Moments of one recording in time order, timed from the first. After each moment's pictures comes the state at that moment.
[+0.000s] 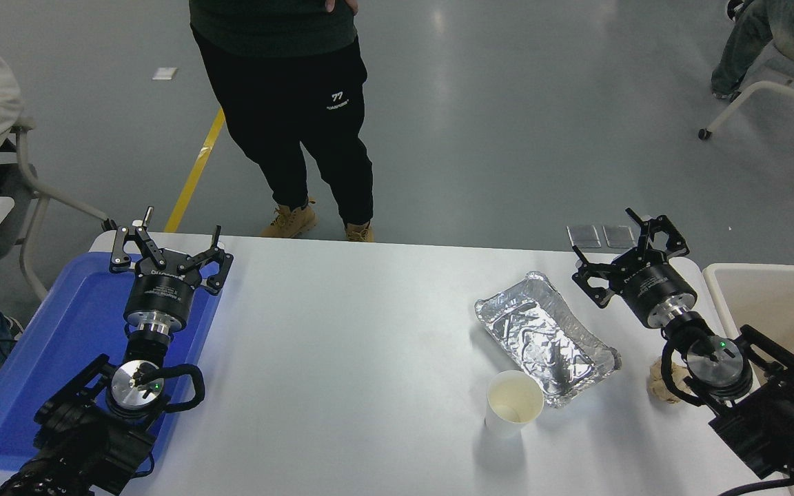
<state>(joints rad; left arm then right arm) -0.50 0.13 -1.12 -0.54 -0.09 -0.62 -0.35 0.53 -0.31 0.80 0.65 0.23 0.41 0.11</state>
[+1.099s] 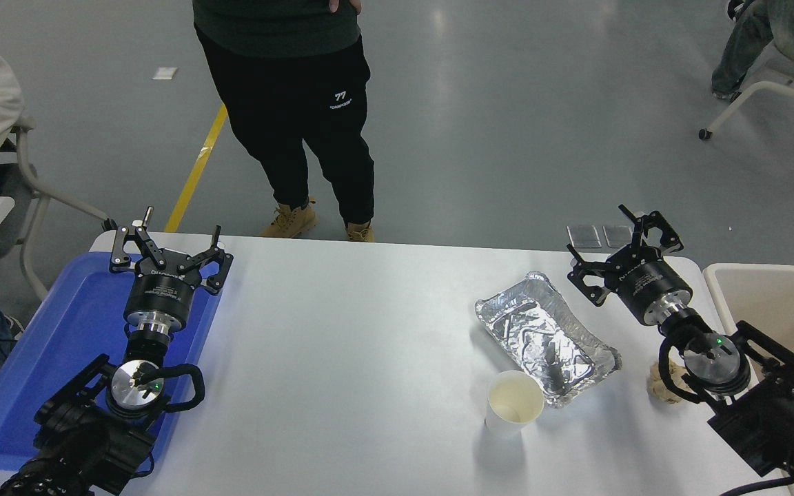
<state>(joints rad) -0.50 0.13 -1.12 -0.54 -0.09 -0.62 -0.35 0.54 -0.34 0.79 0.70 0.15 0.41 0.11</state>
